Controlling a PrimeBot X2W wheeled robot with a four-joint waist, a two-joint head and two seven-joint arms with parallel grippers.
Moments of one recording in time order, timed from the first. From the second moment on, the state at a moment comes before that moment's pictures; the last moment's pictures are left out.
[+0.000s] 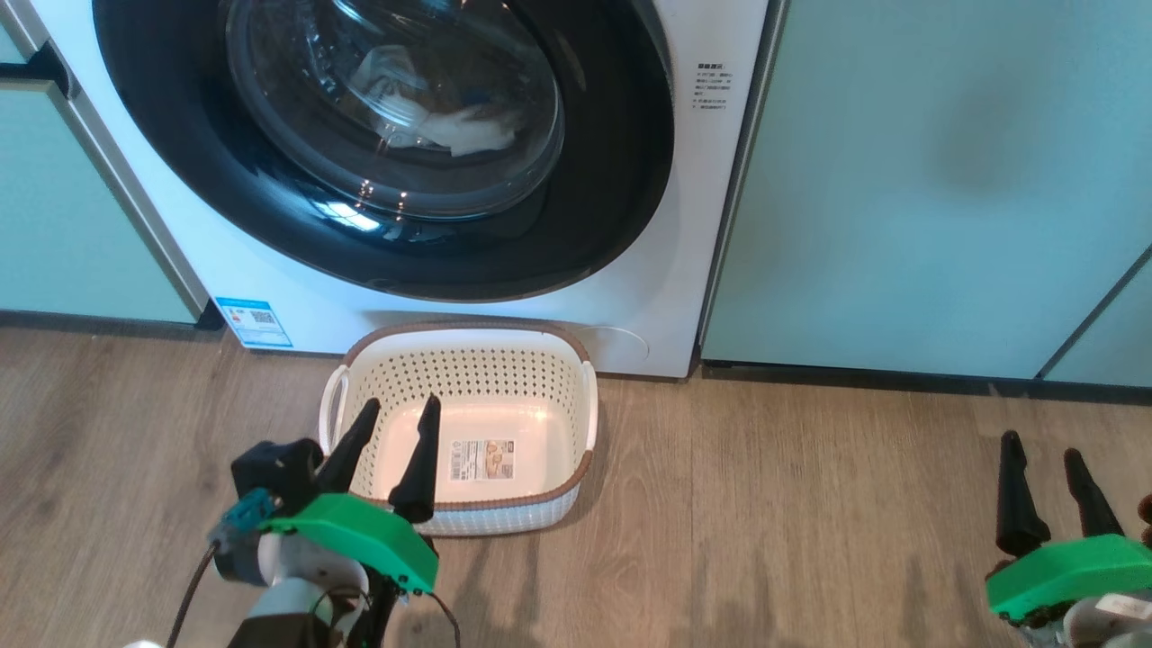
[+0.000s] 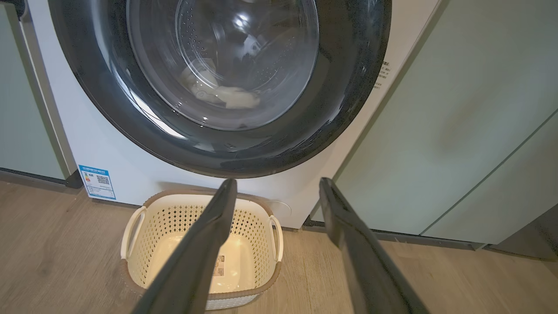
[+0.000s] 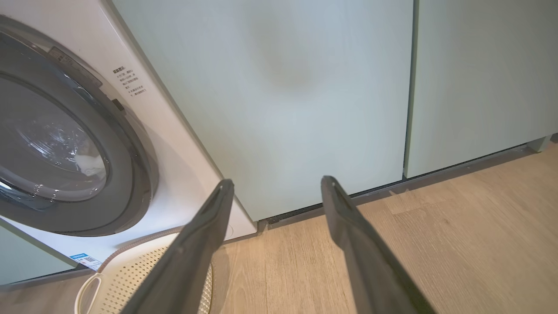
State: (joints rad) left arm -0.09 0.08 -0.11 0.21 -0.42 -0.06 -0.16; right arm -0.08 -0.06 -0.05 0.34 0.40 0.13 -0.15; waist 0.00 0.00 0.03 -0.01
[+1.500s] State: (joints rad) left arm -0.15 0.08 -0.13 0.27 -0.05 -0.05 -0.26; right arm -0.13 -0.06 -0.04 0.35 0.03 0.13 -0.25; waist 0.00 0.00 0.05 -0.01
